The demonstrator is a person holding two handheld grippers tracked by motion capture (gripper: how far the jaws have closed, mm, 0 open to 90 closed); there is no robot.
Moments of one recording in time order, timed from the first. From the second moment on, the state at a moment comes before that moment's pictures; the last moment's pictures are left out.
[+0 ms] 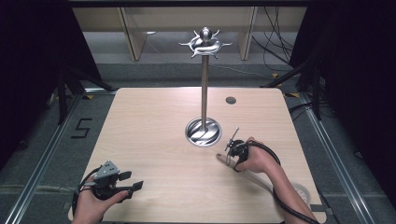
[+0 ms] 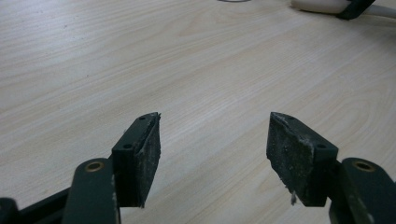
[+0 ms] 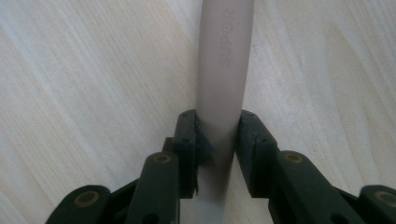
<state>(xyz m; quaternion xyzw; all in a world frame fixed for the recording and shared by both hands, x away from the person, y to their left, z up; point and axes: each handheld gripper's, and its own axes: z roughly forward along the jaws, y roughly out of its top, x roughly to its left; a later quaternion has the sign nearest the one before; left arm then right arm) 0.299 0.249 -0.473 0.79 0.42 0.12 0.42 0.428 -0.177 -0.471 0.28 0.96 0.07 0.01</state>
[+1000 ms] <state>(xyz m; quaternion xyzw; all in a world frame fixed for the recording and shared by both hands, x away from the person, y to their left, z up) 0.299 0.247 -0.473 0.79 0.43 0.11 0.42 0.389 -0.250 -0.409 0.32 0.90 0.28 0.08</state>
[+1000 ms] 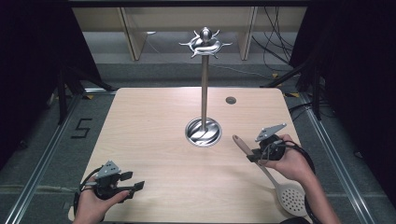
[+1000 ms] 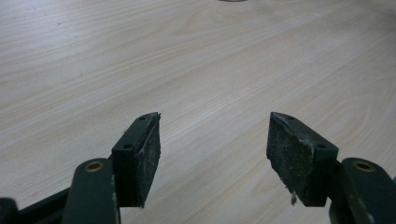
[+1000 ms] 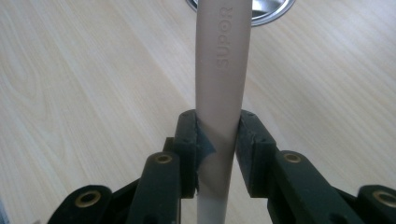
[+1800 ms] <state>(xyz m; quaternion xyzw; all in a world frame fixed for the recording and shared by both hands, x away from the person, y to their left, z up) 0.296 0.249 -0.473 0.78 0.44 0.12 0.43 0.367 -0.286 -0.382 0.32 0.87 0.35 0.14</state>
